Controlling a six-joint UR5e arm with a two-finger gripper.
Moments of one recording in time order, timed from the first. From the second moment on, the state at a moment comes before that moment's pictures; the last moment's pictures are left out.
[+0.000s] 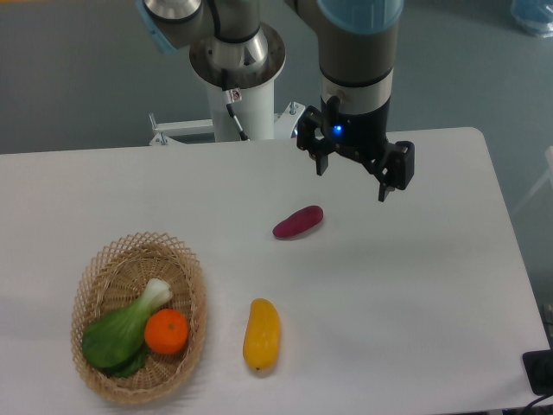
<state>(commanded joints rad) 2.49 -1.77 -1.28 -1.50 1.57 1.06</state>
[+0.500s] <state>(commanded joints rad) 2.48 -1.77 -1.32 -1.50 1.53 0.89</state>
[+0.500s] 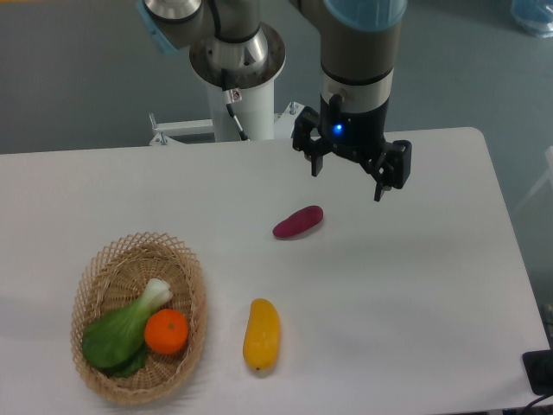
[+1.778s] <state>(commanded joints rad) 2.10 -1.97 -1.53 -1.09 1.44 0.73</state>
